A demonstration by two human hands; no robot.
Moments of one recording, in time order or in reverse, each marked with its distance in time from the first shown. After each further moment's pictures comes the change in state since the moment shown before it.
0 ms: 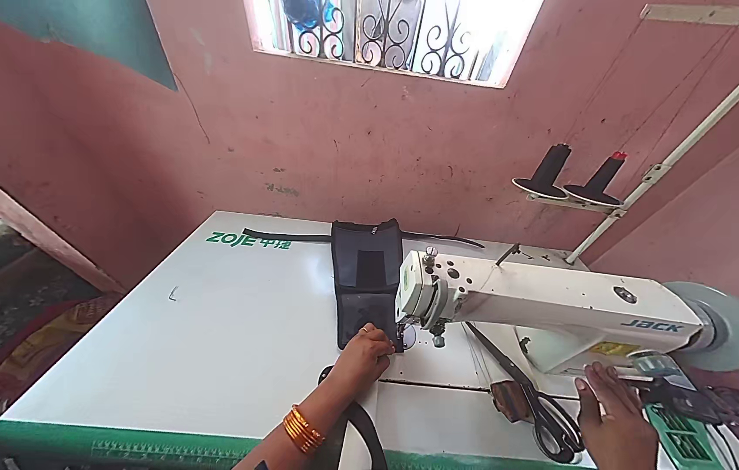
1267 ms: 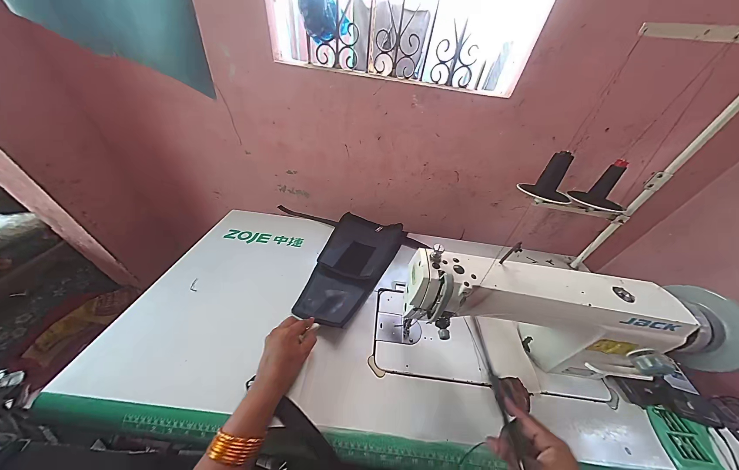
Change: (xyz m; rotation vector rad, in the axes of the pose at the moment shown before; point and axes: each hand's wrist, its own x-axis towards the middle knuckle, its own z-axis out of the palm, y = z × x) left_hand -0.077 -0.030 -0.093 0.214 0.271 -0.571; right_hand -0.061 -0.086 -0.024 0.799 -0.653 0.368
